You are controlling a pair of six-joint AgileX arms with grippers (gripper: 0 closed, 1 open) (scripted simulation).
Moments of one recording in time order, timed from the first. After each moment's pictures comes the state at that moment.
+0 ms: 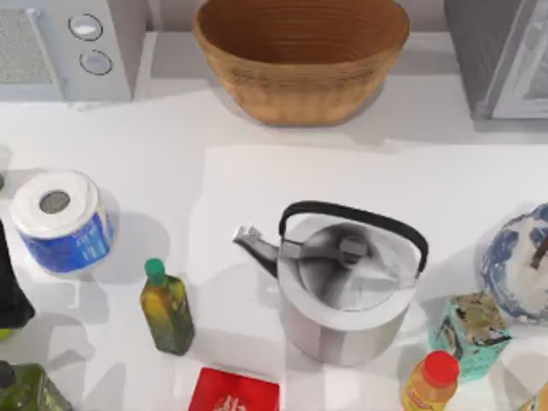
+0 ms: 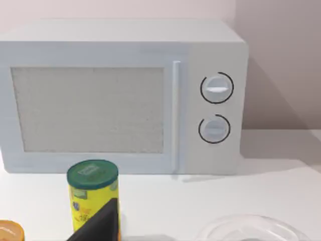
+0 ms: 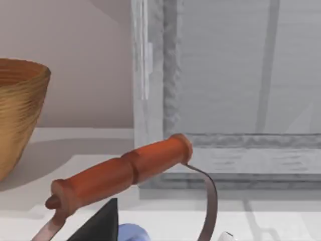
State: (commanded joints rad) left arm 0.00 0.00 0.00 0.00 0.00 0.00; right arm 0.00 0.00 0.00 0.00 0.00 0.00
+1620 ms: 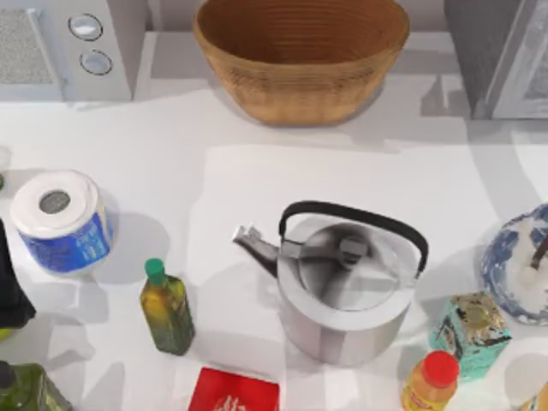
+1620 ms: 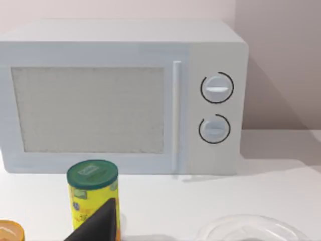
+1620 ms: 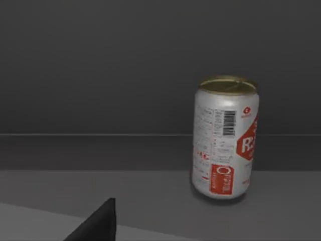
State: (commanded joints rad) left arm 0.00 0.00 0.00 0.00 0.00 0.00; right arm 0.18 1.30 1.71 -0.41 0.19 0.02
